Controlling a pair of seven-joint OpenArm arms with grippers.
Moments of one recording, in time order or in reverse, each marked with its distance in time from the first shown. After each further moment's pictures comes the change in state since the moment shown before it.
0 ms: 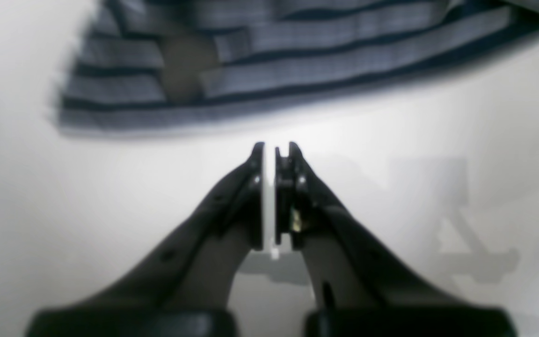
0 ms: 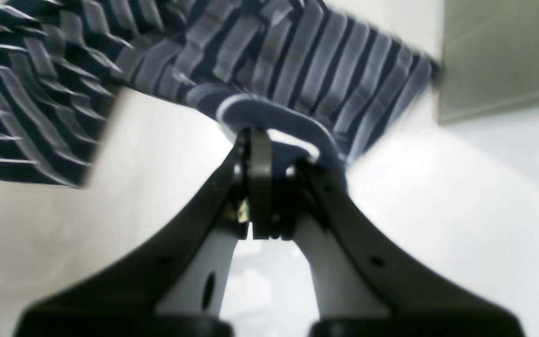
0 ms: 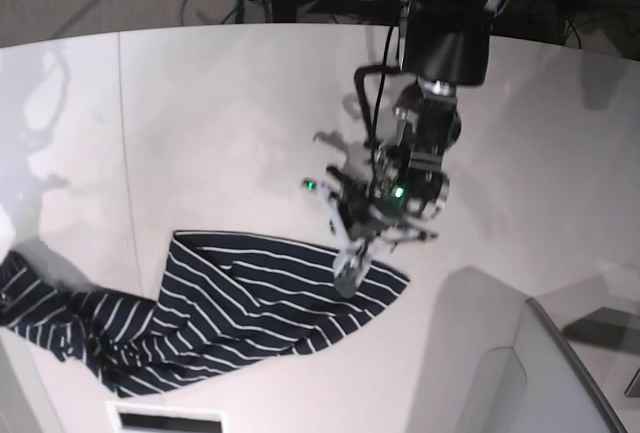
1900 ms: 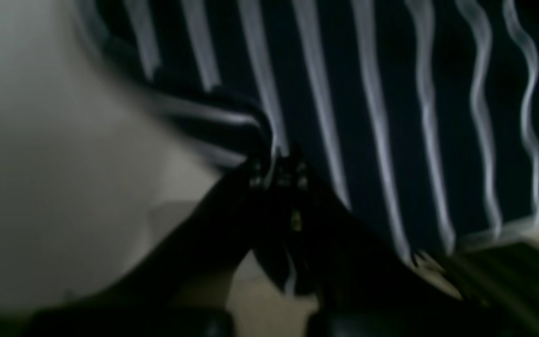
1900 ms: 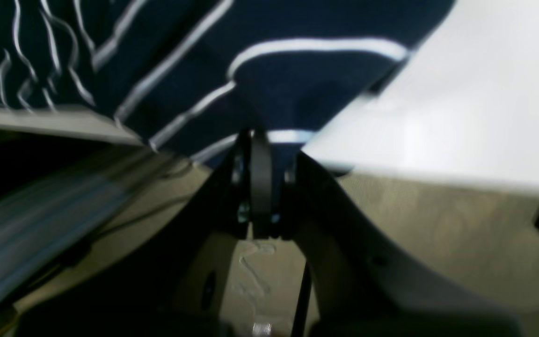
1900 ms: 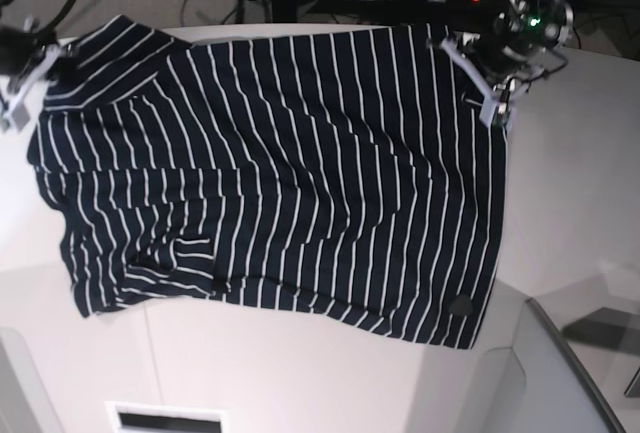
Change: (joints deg) left arm 34.6 -12.5 -18.3 25.9 -15.3 0.0 1.3; right arm -46.1 -20.7 24.6 36.5 15.4 6.7 -29.9
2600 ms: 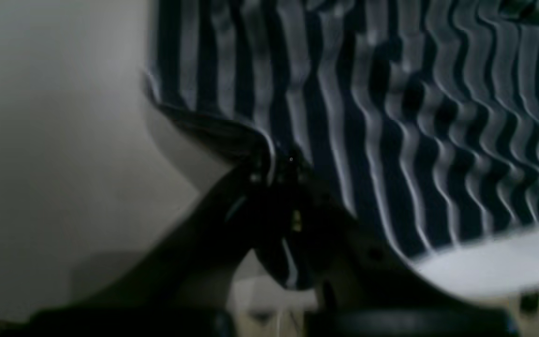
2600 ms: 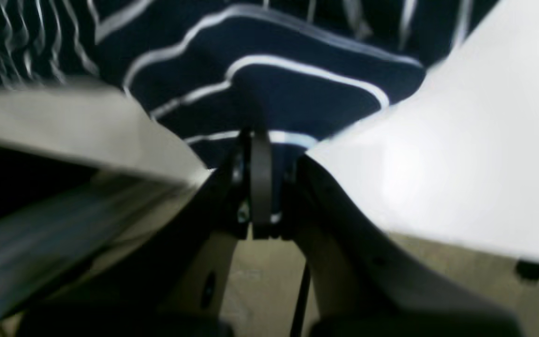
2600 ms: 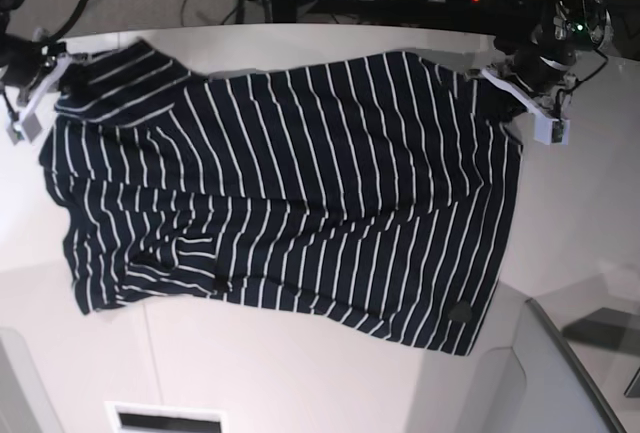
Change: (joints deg) left arm 3.0 -2.3 -7.9 3.3 -16.0 0.3 -1.0; right arm -2.4 -2.6 -1.6 5.9 0.1 0.0 0.9
